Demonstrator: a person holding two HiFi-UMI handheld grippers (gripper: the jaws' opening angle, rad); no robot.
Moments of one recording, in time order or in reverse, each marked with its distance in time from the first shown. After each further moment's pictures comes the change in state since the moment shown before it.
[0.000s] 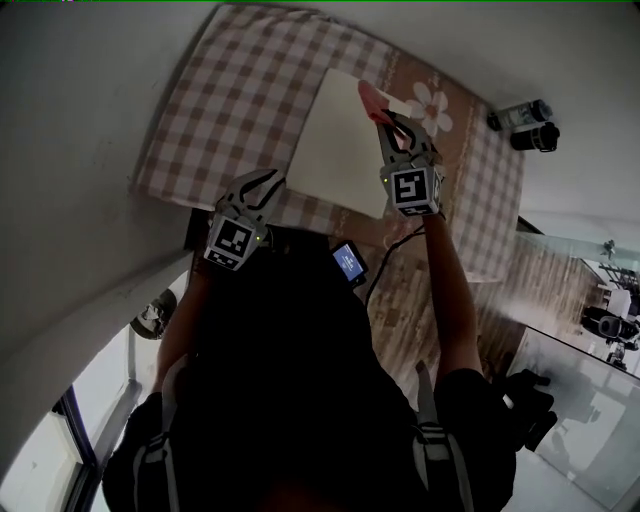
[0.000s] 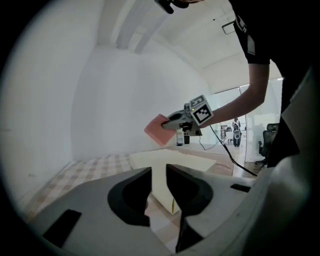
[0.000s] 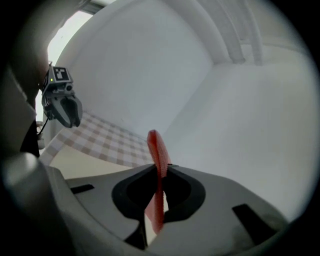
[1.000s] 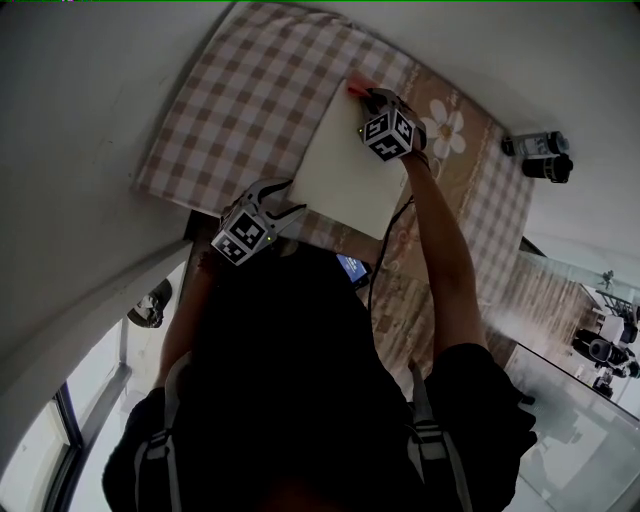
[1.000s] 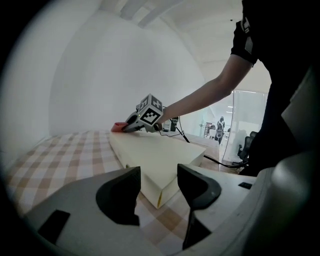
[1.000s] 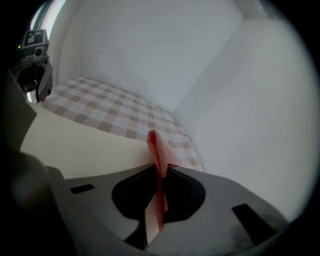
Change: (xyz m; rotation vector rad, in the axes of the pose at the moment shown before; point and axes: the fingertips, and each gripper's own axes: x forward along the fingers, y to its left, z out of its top) left arm 0.044 -0.024 -0.049 -0.103 0.187 -0.215; right arm 0.173 0.021 -0.098 -0.124 0.318 0.248
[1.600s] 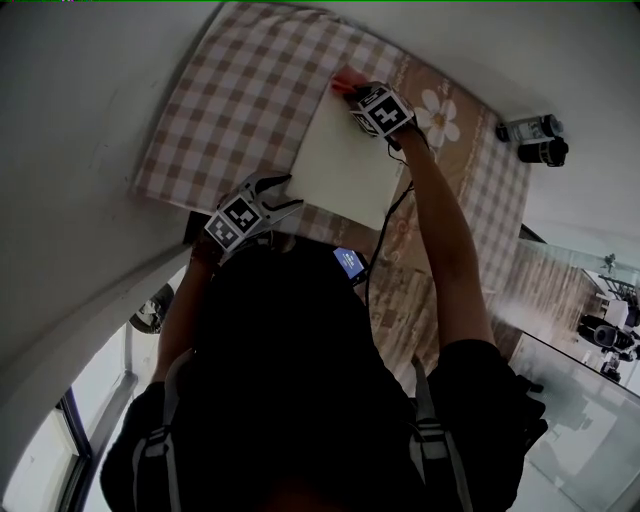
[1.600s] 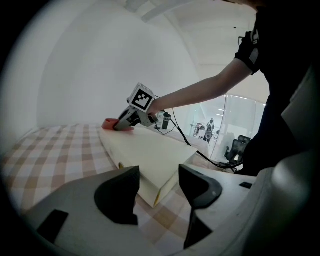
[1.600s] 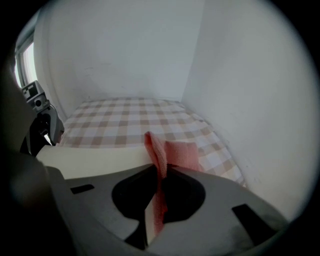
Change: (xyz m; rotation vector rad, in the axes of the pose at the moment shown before) left arm 0.003 -0.005 -0.004 -0.018 0.042 -0.143; right arm 0.000 0.030 0.000 0.266 0.108 0.304
